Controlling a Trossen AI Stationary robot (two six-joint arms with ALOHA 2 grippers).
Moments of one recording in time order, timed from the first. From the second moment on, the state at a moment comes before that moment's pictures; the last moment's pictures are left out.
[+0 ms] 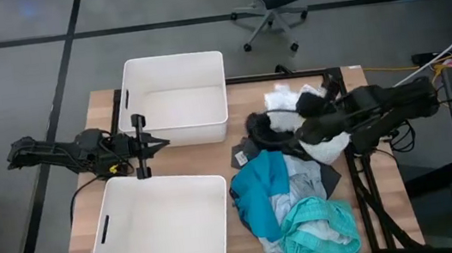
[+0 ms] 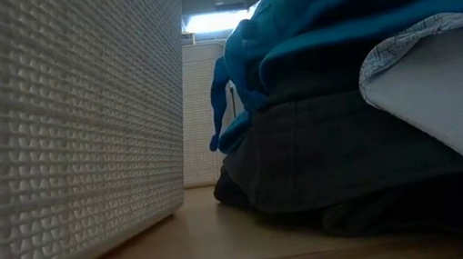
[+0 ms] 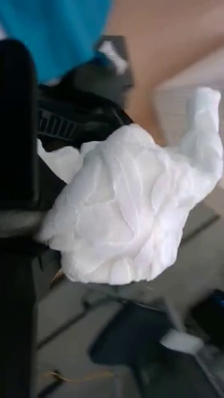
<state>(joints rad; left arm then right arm) -0.14 0.45 0.39 0.27 -0.17 0.35 0.27 1.36 1.68 -1.56 0.78 0.61</state>
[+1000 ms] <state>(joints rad) -0.14 0.45 0.39 0.27 -0.17 0.36 -0.06 1.44 1.76 -0.14 0.45 -0.56</state>
